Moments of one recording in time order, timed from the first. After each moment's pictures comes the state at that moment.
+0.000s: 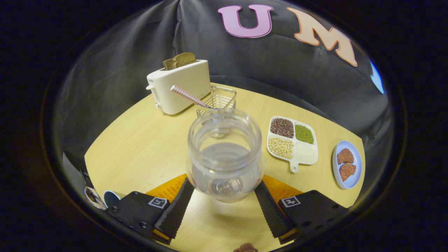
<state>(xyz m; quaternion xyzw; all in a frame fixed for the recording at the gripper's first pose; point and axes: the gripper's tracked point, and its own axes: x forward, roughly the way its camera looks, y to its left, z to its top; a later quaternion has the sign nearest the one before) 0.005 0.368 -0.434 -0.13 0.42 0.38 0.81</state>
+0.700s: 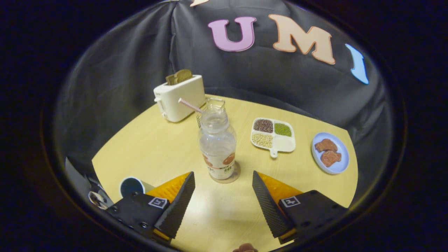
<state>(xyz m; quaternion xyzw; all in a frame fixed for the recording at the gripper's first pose) -0.017 0.301 -0.349 -0.06 0.37 0.35 0.86</state>
